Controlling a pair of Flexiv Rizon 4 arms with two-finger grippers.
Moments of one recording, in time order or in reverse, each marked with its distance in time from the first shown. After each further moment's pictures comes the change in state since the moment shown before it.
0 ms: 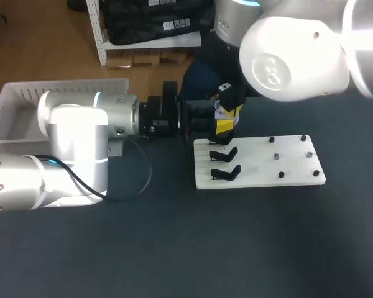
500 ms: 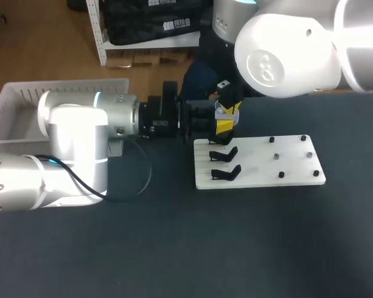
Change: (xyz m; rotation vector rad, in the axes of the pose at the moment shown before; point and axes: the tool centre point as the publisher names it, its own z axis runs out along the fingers) left arm 0.000 0.000 0.000 0.000 0.000 0.000; right arm -0.009 -0.004 0.001 0.004 -0.002 -0.016
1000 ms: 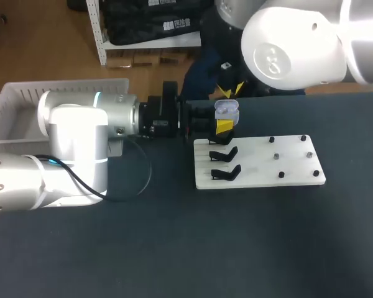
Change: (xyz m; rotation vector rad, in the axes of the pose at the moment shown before) left arm 0.000 0.000 0.000 0.000 0.000 0.000; right arm -0.029 -0.023 -0.019 0.024 -0.103 0.049
